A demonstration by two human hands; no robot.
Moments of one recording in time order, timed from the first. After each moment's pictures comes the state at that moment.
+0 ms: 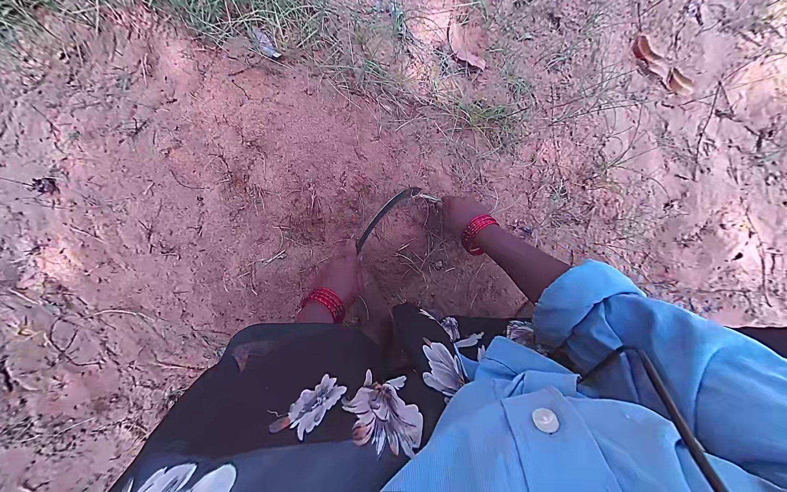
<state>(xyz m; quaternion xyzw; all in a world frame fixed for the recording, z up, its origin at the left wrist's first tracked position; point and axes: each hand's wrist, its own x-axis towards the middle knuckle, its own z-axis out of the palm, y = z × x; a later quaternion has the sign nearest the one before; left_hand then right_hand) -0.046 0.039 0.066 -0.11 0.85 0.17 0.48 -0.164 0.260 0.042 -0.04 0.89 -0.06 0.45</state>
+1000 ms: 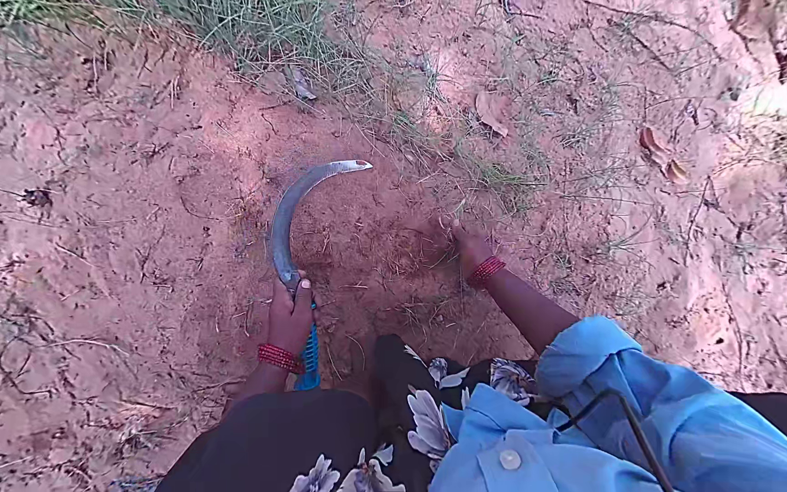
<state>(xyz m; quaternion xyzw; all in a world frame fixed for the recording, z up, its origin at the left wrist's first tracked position) -0.028 -0.018 0.047 -0.37 0.69 0.62 0.06 -0.193 0.248 0.018 0.20 0.79 -0.50 0.29</state>
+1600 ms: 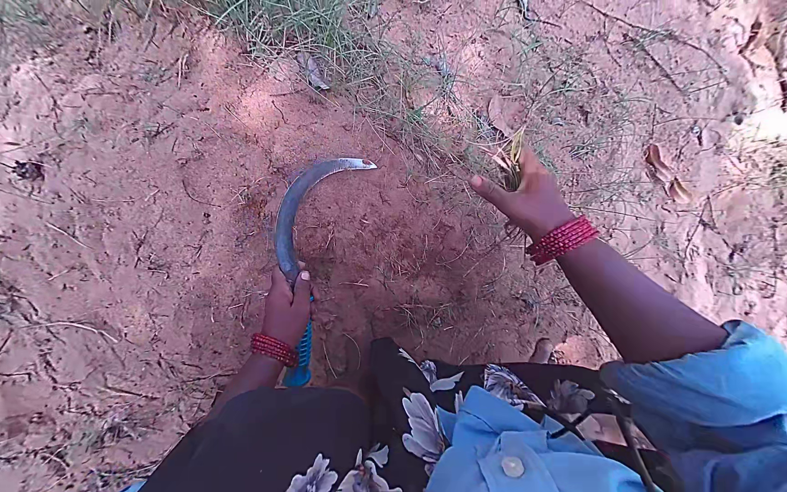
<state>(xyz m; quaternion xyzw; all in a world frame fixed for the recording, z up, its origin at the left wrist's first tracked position) -0.030 -0.024 0.046 -0.37 0.70 0.60 0.08 -0.259 0.238 0.144 -0.05 0.92 -0.32 0.22</state>
